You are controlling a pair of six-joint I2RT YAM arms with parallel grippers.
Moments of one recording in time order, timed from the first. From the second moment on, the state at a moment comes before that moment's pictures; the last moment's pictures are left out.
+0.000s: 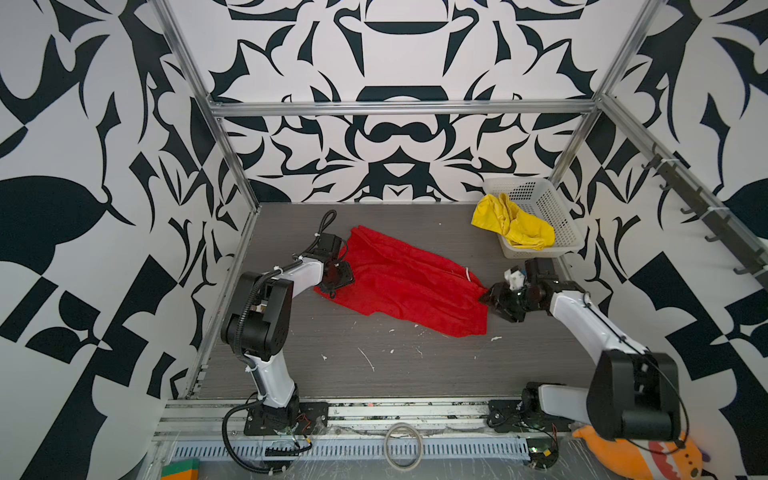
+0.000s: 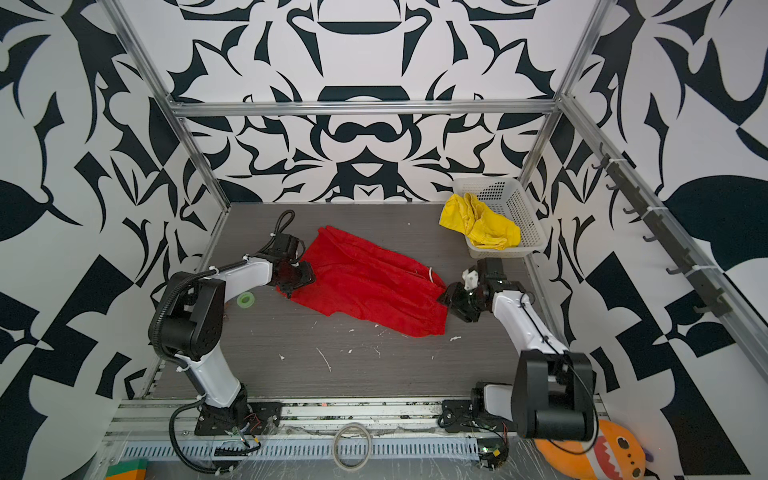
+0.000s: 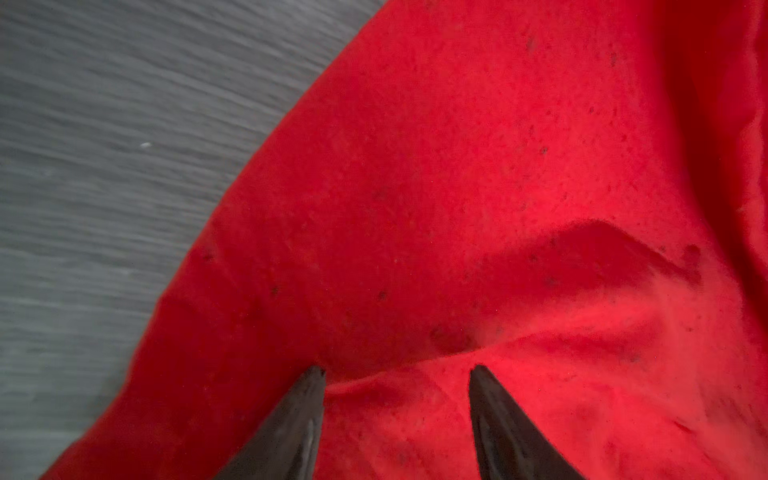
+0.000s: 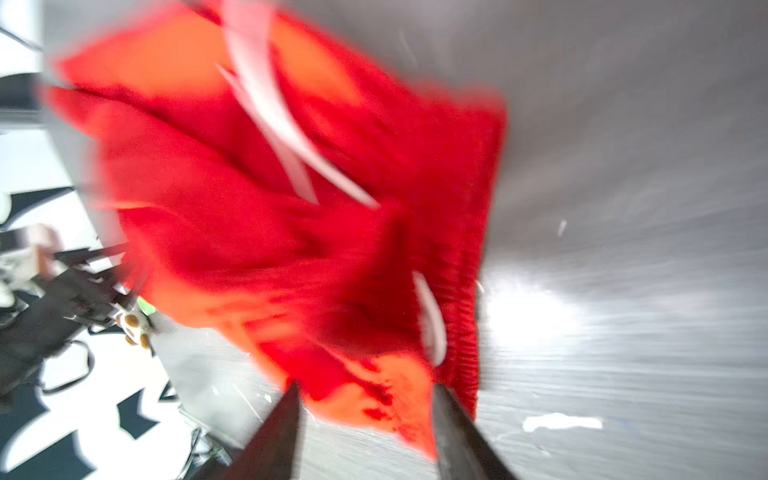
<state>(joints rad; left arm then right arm) -0.28 1.79 1.06 -0.39 0.10 -0.58 -0.06 1.22 0.80 -0.70 -0.52 0.48</state>
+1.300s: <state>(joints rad) -0.28 1.79 1.06 -0.40 0.10 -0.57 0.05 1.52 0.87 -0.54 -0.52 0.11</state>
